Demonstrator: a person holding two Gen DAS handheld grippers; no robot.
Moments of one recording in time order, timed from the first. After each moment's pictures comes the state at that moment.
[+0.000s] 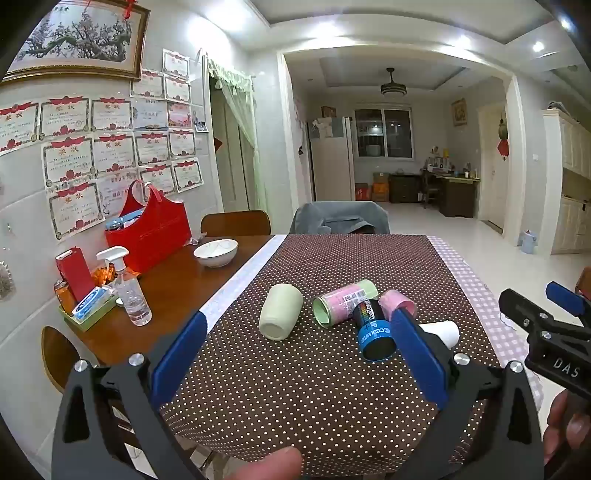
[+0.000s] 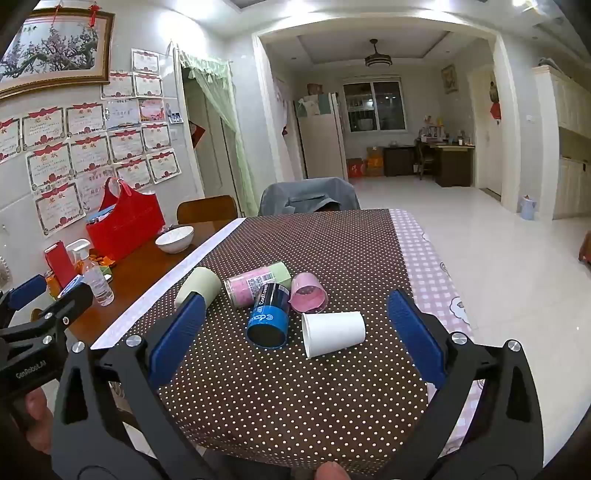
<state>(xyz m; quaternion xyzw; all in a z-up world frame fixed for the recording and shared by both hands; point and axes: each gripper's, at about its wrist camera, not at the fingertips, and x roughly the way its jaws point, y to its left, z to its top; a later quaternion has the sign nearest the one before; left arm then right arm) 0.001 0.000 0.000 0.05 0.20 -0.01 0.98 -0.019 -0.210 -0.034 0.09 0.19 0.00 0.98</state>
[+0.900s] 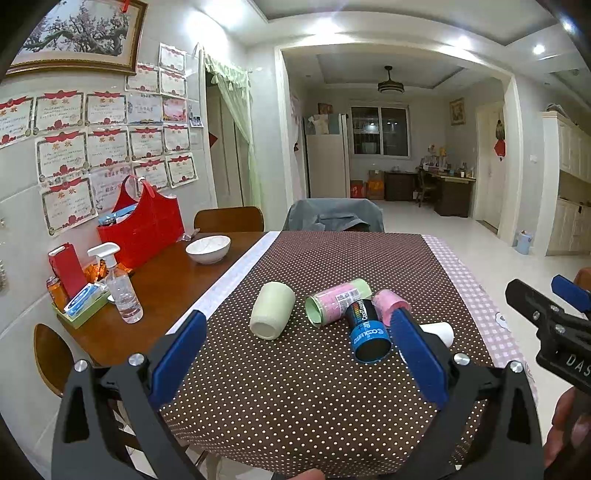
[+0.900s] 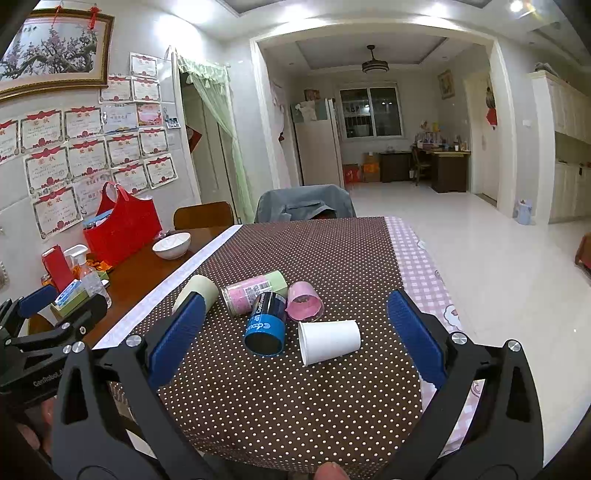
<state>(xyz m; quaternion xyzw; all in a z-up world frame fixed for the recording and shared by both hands) 0.012 -0.002 -0.006 0.05 0.20 -0.02 0.98 -0.021 -0.208 -0.025 0.09 0.18 -0.01 0.98</state>
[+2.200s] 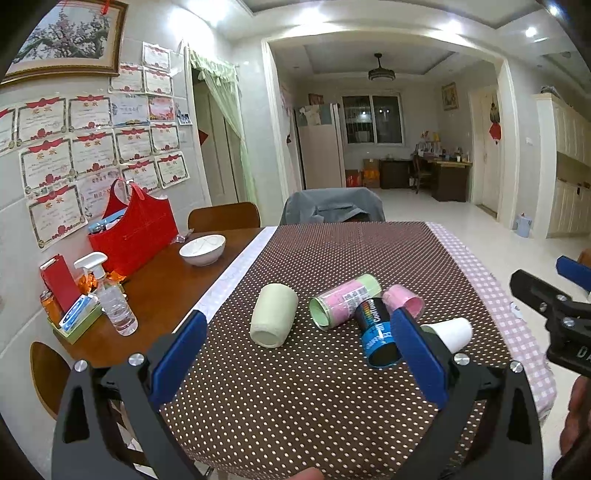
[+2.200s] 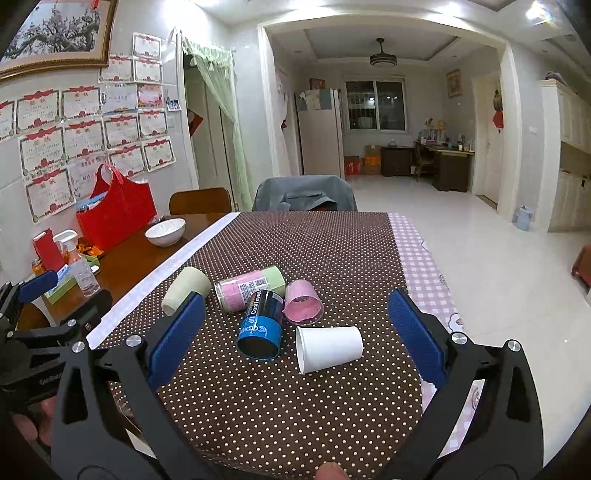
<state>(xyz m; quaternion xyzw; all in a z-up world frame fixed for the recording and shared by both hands) 0.059 -0.005 -0.013 0.08 0.22 -0.03 0.97 0.026 -0.201 -0.029 0.06 0.21 -0.01 0.98</state>
